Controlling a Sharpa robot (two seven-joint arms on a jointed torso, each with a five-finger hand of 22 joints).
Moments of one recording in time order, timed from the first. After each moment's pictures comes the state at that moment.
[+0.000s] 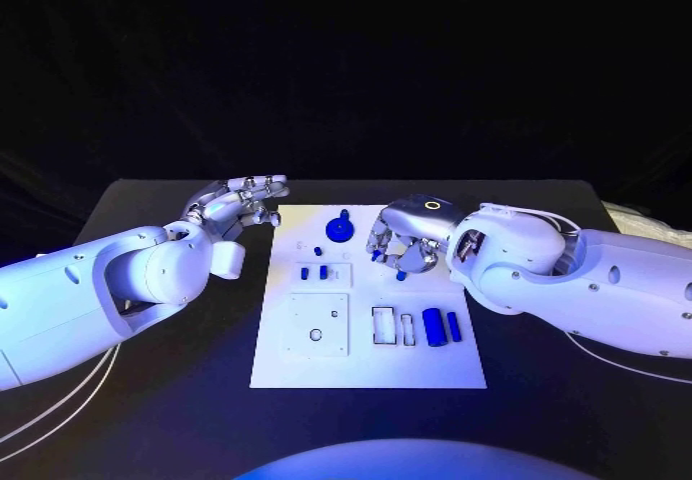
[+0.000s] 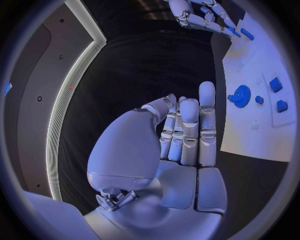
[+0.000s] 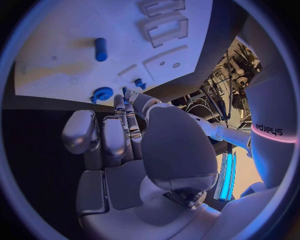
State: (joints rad) left arm 1.19 -0.87 -0.03 1.54 0.14 -0.27 0.32; left_hand 1.38 -0.09 0.45 -0.04 0.11 1.04 0.16 0.14 0.08 1.13 0.09 0.25 0.09 1.26 0.01 1.08 0.59 0.16 1.20 0.11 0.60 0.86; right arm 1.17 -0.88 0.00 1.78 -1.72 -0.19 -0.20; right_hand 1.38 -0.12 0.51 0.01 0.15 1.19 0.12 0.09 0.10 1.26 0.05 0.08 0.07 1.47 -0.02 1.23 1.11 0.11 1.37 0.08 1.23 0.98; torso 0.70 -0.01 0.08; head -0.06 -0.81
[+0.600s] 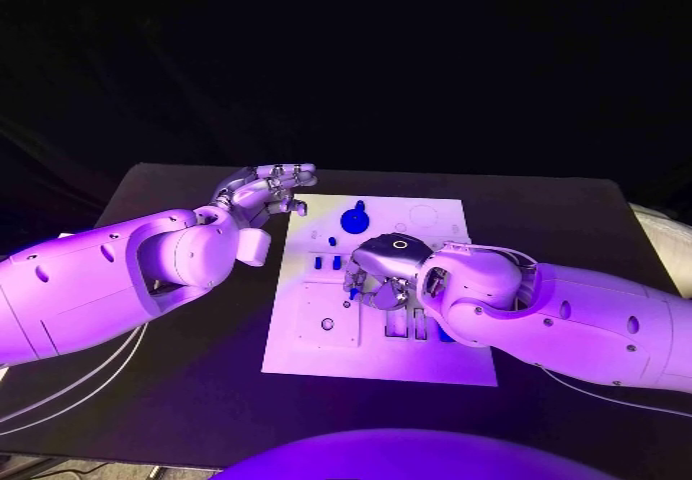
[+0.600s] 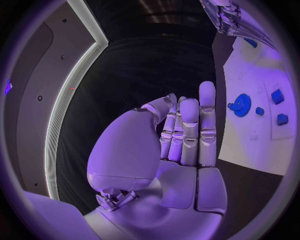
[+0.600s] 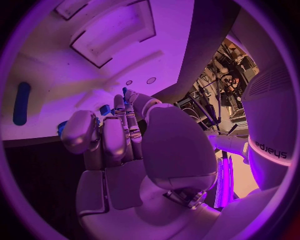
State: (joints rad) left arm 1.19 -0.85 -0.03 1.55 0.14 -0.26 0.32; left_hand 1.38 -0.09 0.45 -0.05 0.11 1.04 0.16 0.14 0.08 1.13 0.09 0.25 0.09 1.25 0.00 1.08 0.59 0.16 1.21 0.11 0.60 0.86; right arm 1.06 -0.72 -0.02 1.71 -1.75 -0.14 -0.19; right_hand 1.37 -0.11 0.51 0.01 0.15 1.19 0.12 0.08 0.09 1.26 0.05 0.07 0.07 1.47 -0.02 1.23 1.11 0.11 1.37 0.08 1.23 0.98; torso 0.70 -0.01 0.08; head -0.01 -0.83
